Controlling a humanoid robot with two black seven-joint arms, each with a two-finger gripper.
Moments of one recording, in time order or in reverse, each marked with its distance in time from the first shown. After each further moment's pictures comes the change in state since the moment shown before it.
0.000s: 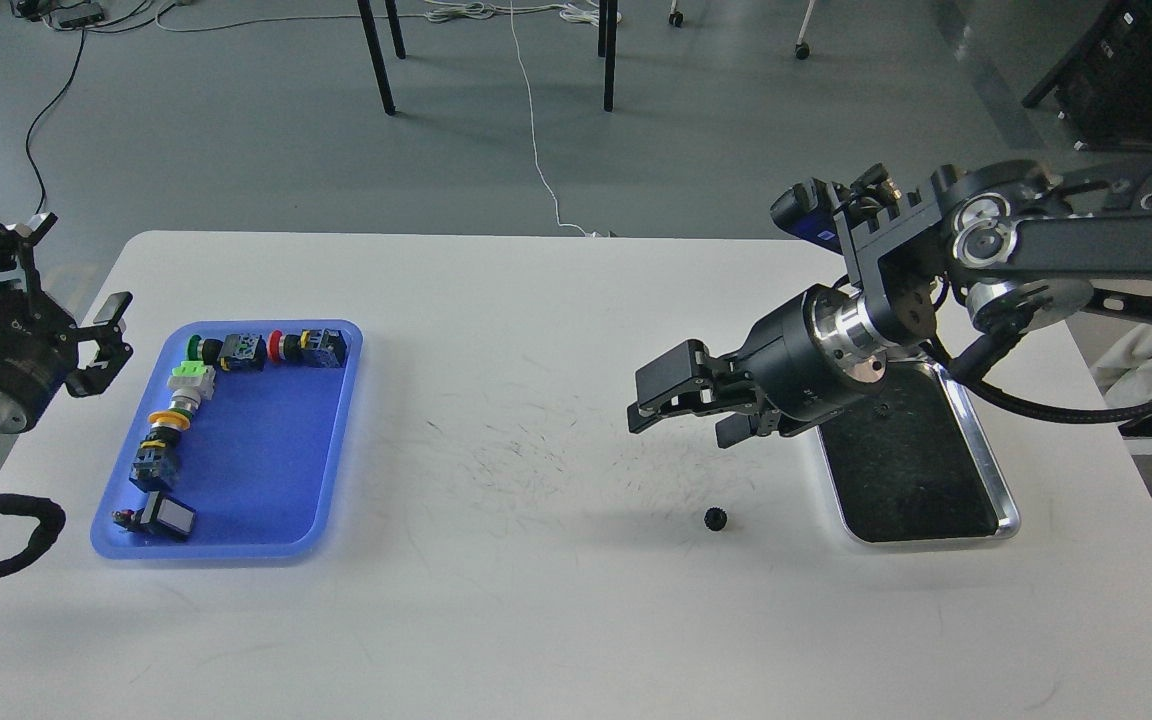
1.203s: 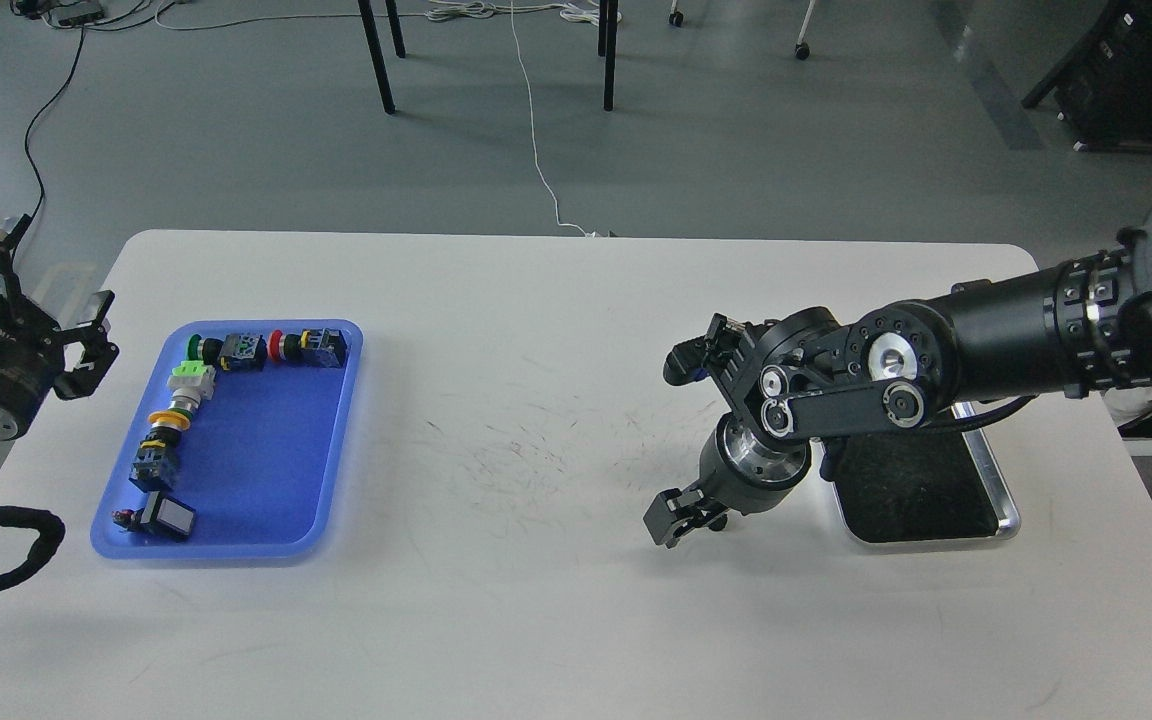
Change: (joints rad) left arm 0.017 -0.002 0.003 0.005 -0.006 0.007 -0.046; right arm -0.221 0.365 -0.199 -0.316 -0.219 -0.033 -0.008
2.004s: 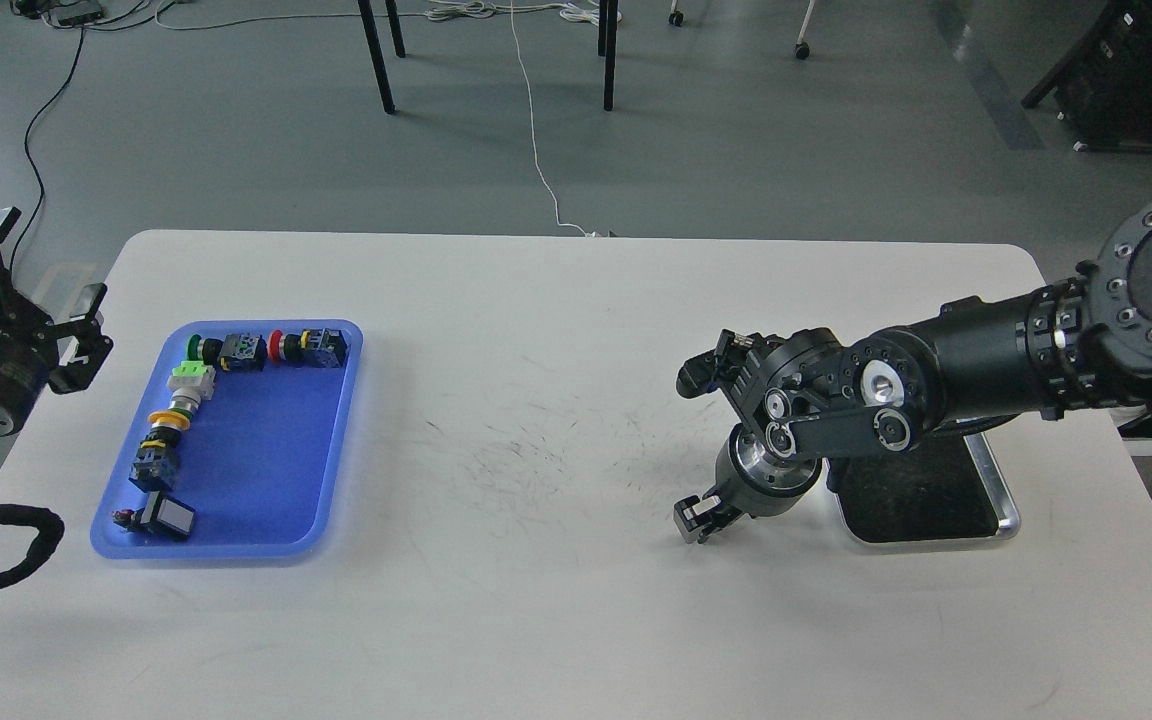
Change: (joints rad) left arm -0.001 0.000 -0.004 0.000 0.000 0.003 -0.024; right arm -0.048 0.033 -0.052 -0.062 -0.052 -0.015 0.003
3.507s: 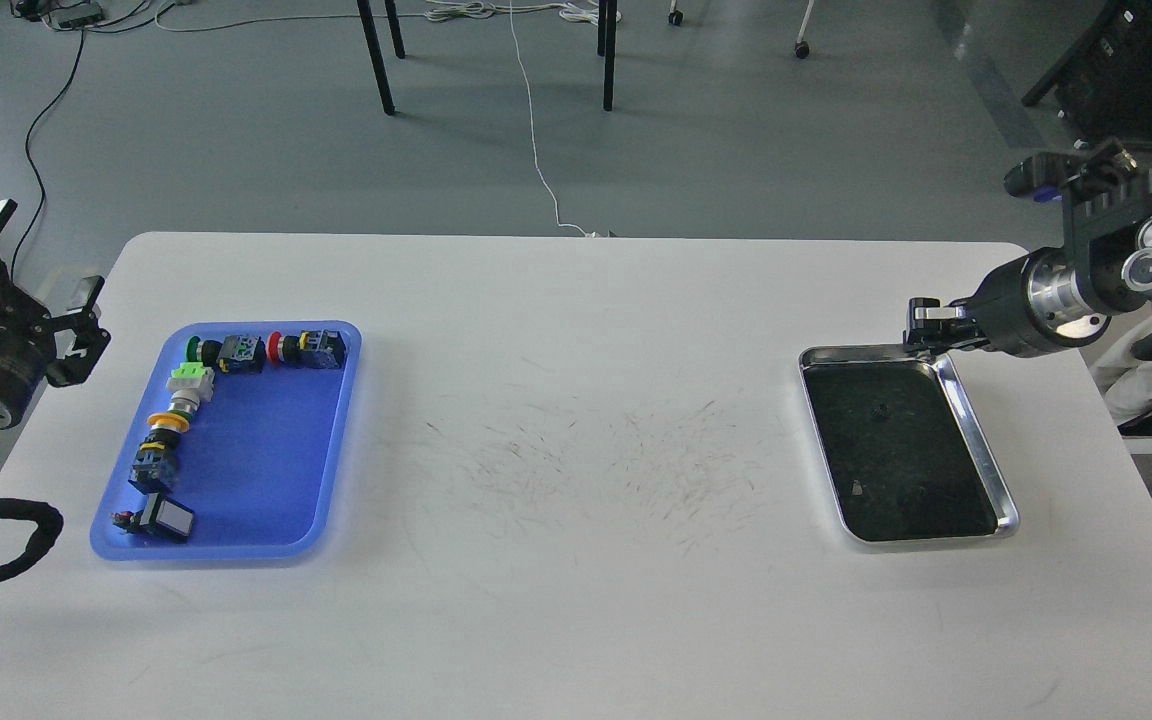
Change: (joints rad) left arm -0.013 0.002 -0.002 0.002 0.005 0.001 0.000; right arm -0.104 -0.719 0.360 -0.001 -0.212 0.003 0.021
